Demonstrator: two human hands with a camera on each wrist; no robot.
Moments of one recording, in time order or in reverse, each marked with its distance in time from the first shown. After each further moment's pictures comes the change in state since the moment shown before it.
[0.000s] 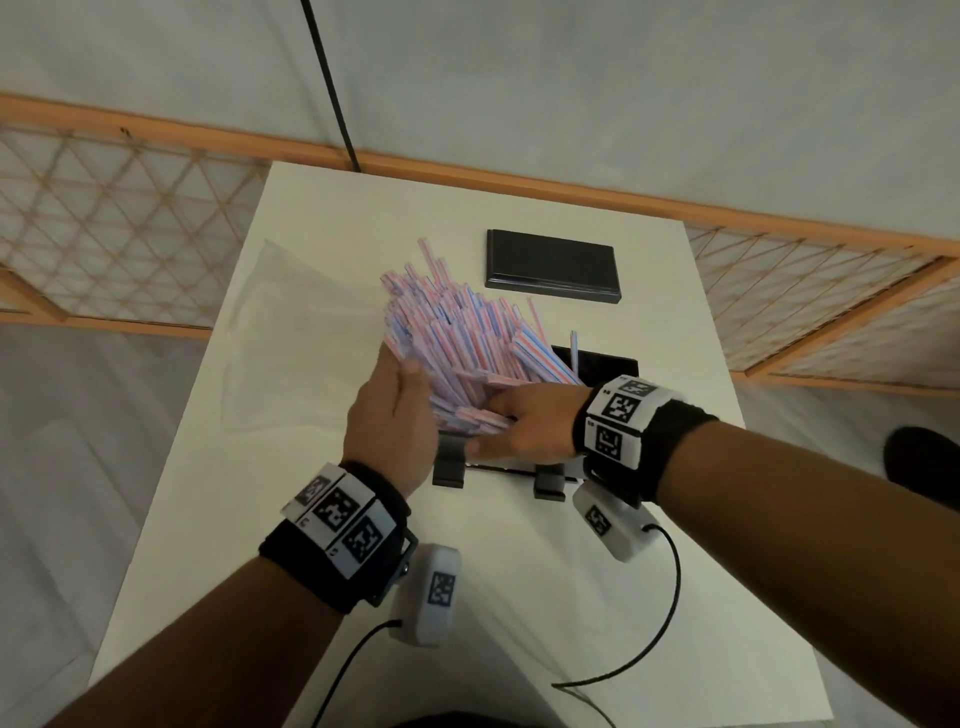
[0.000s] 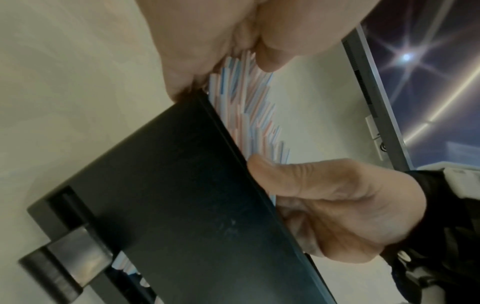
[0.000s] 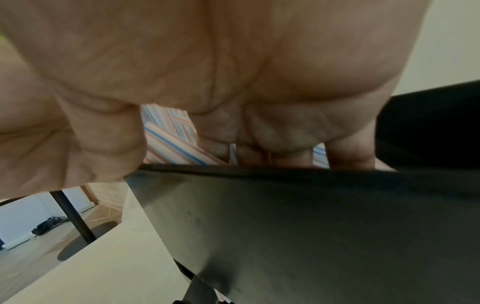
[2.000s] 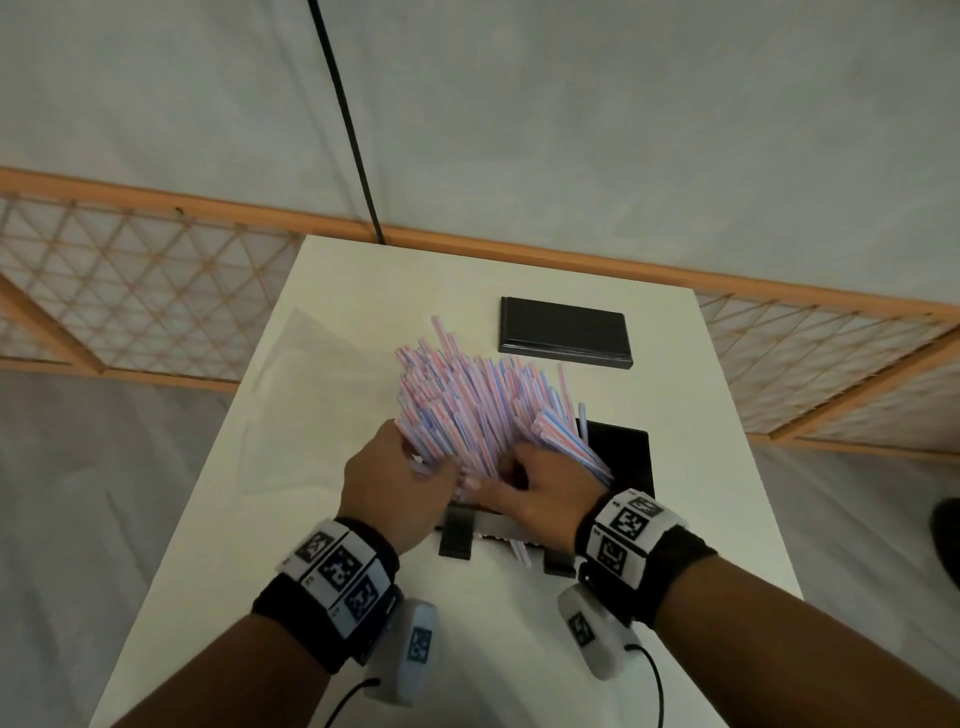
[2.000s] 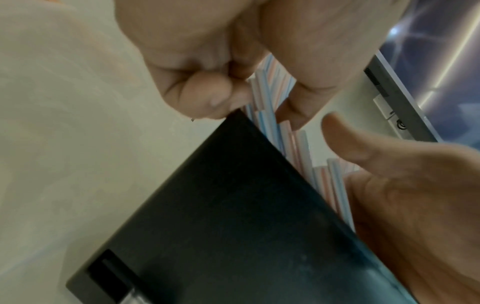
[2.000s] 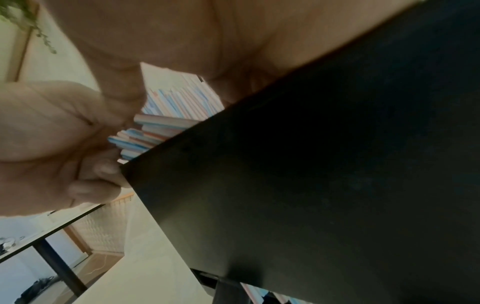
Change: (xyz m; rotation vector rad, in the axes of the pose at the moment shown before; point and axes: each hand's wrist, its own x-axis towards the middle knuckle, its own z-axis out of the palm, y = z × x) left_hand 0.012 0.005 -0.010 0.363 -0.042 -0.133; right_hand 0.011 0.009 0.033 0.400 0.491 -0.090
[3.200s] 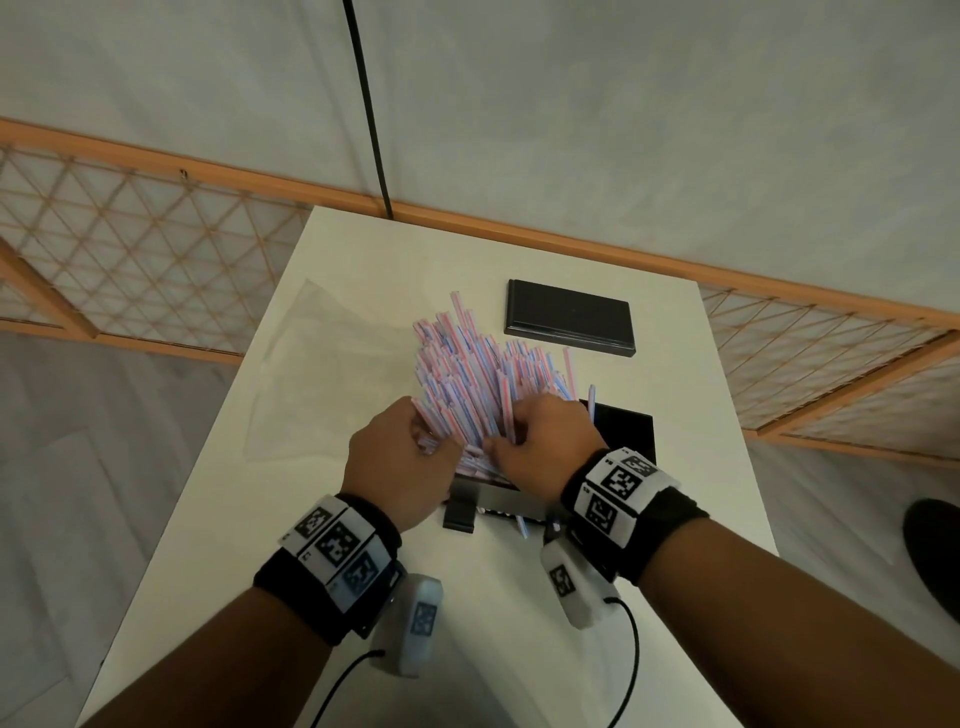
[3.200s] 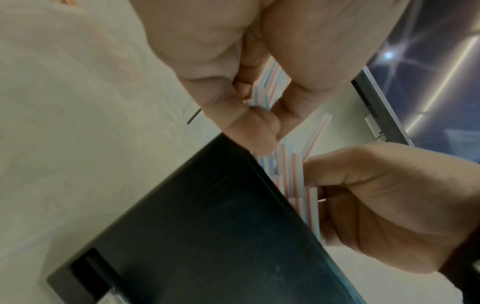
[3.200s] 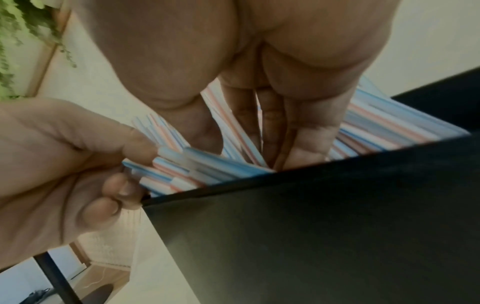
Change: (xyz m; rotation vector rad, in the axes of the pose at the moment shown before) left_hand -0.001 -0.014 -0.003 -0.114 -0.017 0.036; right_hand 0.008 -0.032 -0.010 -0.213 0.147 0.004
